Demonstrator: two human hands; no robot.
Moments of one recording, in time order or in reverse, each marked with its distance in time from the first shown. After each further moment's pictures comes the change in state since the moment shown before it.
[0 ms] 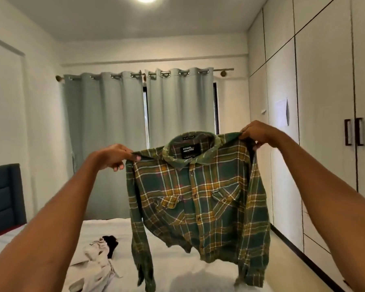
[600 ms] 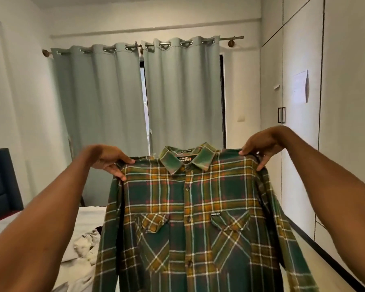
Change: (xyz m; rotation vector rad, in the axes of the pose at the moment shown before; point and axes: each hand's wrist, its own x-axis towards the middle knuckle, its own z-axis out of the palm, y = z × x) left_hand 0.143 -0.070 0.040 -0.120 -0.261 -0.474; right_hand 0.113 0.091 0.088 0.178 -0.728 0.451
